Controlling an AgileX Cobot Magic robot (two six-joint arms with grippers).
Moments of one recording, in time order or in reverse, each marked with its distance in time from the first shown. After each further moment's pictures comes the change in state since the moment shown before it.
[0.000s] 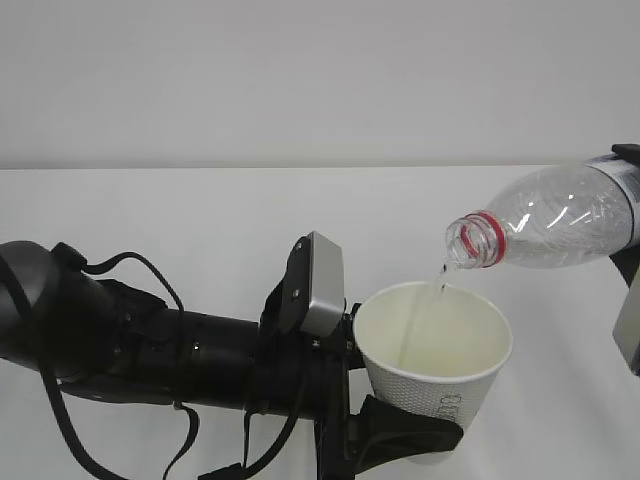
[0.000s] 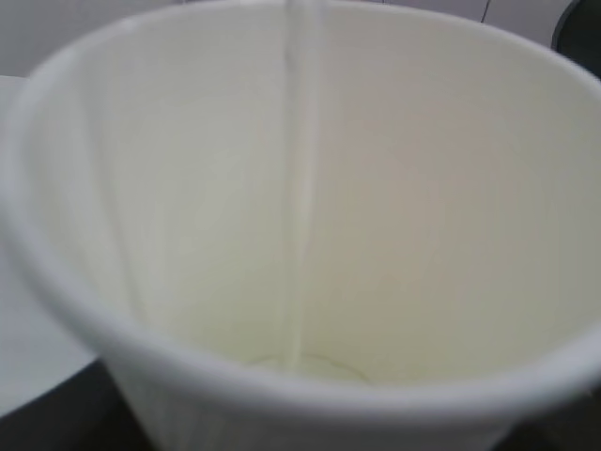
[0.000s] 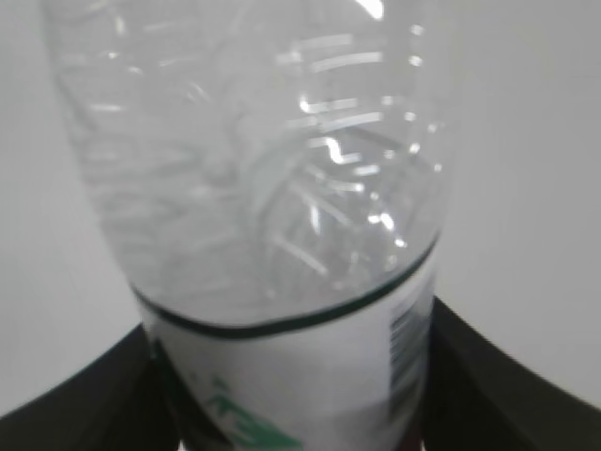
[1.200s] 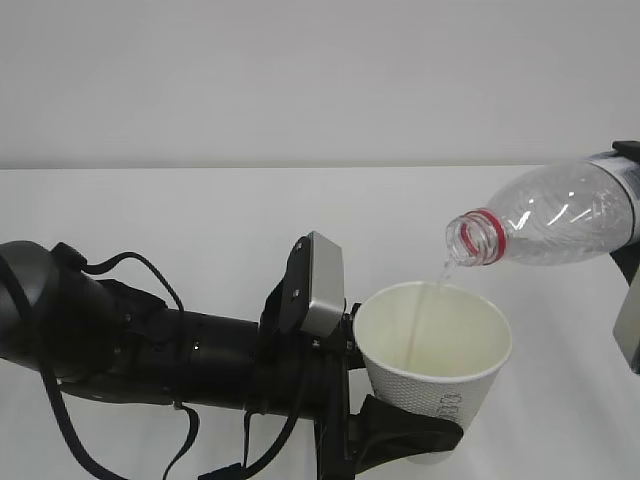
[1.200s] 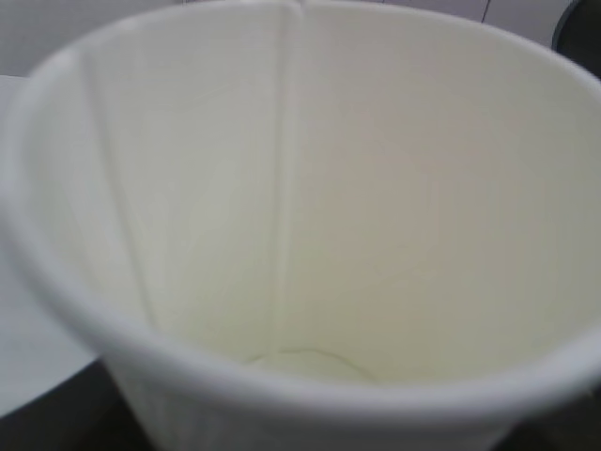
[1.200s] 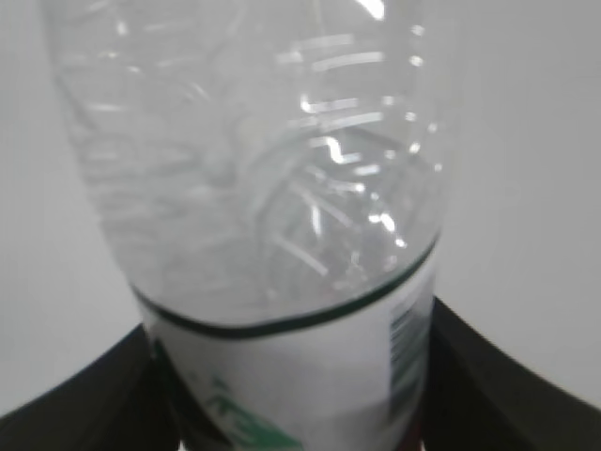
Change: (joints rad) left arm 0.000 0.000 0.000 0.000 0.000 0.000; right arm 0.000 0.000 0.000 0.000 -0.010 -0.004
